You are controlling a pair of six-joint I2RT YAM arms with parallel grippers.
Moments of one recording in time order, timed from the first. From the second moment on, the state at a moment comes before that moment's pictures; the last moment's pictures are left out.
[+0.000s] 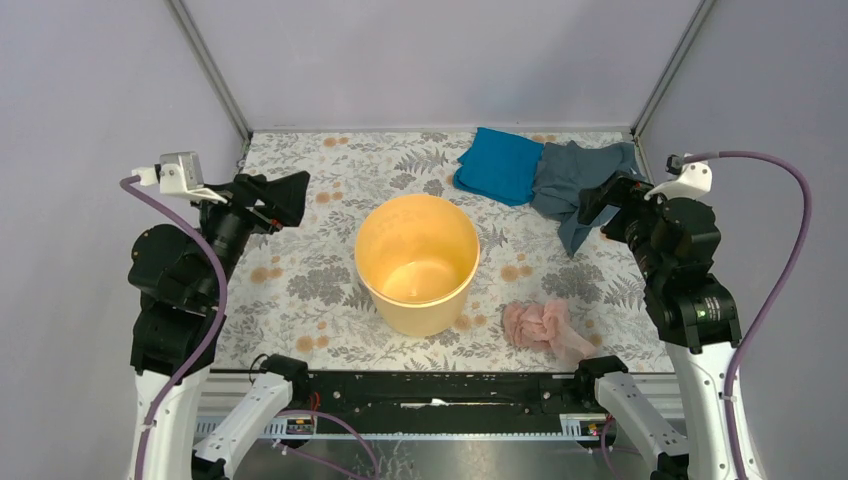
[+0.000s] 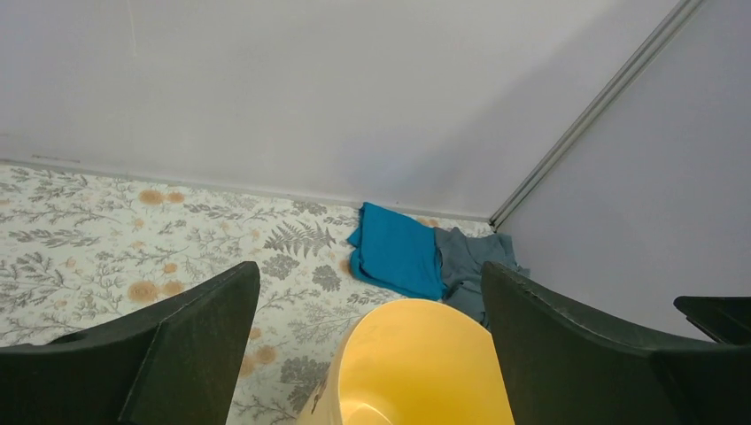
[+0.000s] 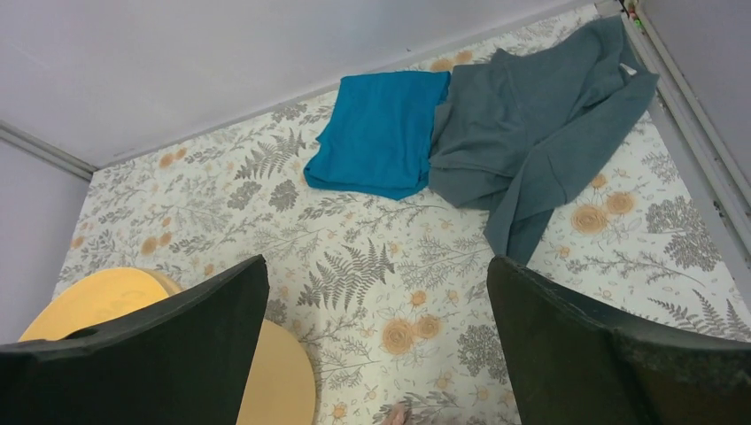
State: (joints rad) left arm -0.24 0.68 1.29 -0.48 0.03 -0.44; right arm 0.16 0.74 1.21 -0.69 0.13 0.39
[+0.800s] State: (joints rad) left arm -0.24 0.67 1.21 -0.52 0.05 -0.44; right arm 0.16 1.00 0.99 -0.71 -0.27 0.46
